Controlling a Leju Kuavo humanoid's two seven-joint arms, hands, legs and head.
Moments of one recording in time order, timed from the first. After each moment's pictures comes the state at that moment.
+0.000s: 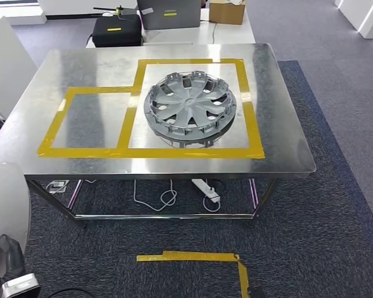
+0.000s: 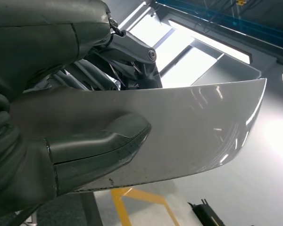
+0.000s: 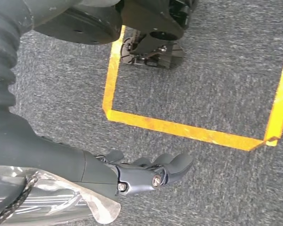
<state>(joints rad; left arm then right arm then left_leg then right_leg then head) 0.45 -0.36 0.29 -2.01 -0.56 0.53 -0.66 0.07 0.32 -0.75 -0.54 0.99 -0.07 -0.26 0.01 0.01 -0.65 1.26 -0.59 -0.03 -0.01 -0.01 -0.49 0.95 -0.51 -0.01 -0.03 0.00</state>
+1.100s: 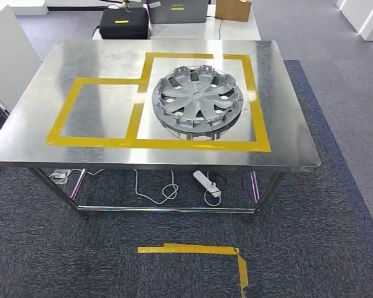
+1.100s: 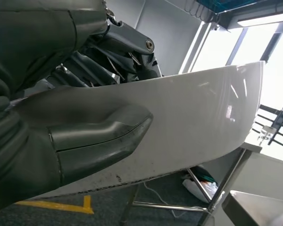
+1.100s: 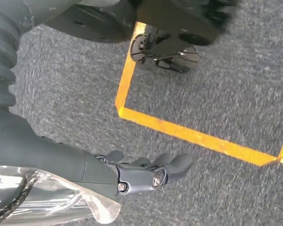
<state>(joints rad) 0.16 -0.22 1.01 -1.75 -0.74 0.25 -0.57 0.00 0.24 -0.71 -0.38 1.01 -0.10 -0.28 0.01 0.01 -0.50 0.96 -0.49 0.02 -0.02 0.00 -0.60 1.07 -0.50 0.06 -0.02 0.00</state>
